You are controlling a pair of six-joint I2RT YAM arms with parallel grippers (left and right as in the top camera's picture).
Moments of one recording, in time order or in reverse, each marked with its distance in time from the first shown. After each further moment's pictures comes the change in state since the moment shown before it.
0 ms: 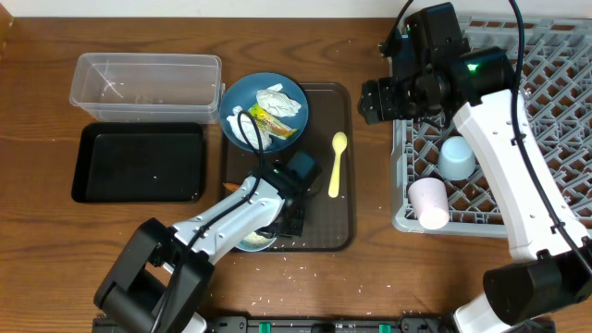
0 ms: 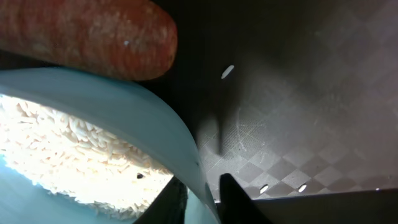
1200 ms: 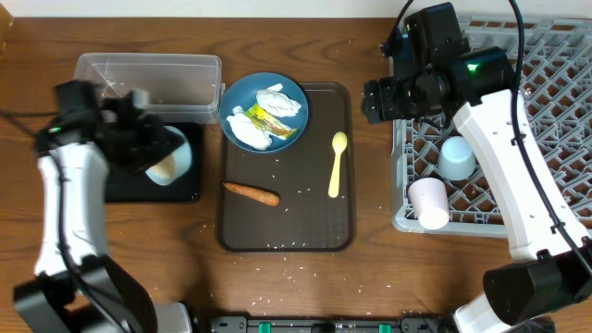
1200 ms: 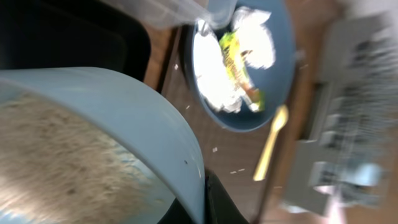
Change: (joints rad) left arm 1.055 -0.106 0.291 -0.072 0.692 0.395; right arm -0.001 0.000 0.000 0.000 0.033 -0.008
